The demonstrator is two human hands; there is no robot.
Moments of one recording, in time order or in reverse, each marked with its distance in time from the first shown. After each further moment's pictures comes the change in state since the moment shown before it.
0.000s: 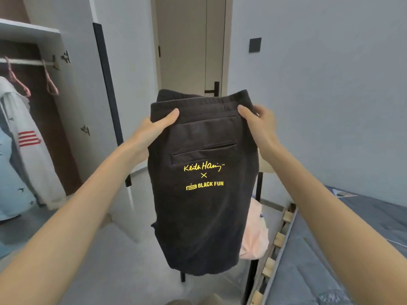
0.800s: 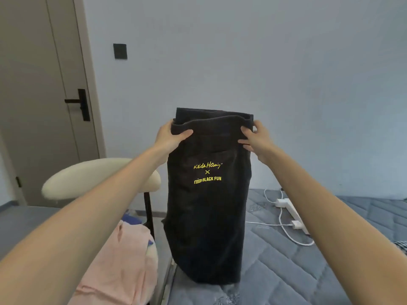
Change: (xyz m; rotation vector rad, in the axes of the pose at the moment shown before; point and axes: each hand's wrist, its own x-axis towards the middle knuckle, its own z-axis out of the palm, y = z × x) left_hand 0.088 0.038 0.385 -0.116 -0.445 0.243; right_hand 0.067 0.061 -0.341 -0.186 0.362 0.269
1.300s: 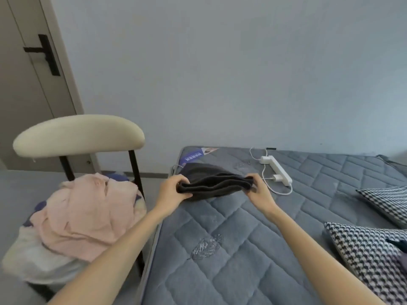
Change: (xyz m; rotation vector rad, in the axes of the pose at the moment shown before) left_hand -0.155 -0.198 0.064 0.358 -0.272 -0.027; right_hand -0.151 0.238 -0.058 -0.333 -0.030 0.050
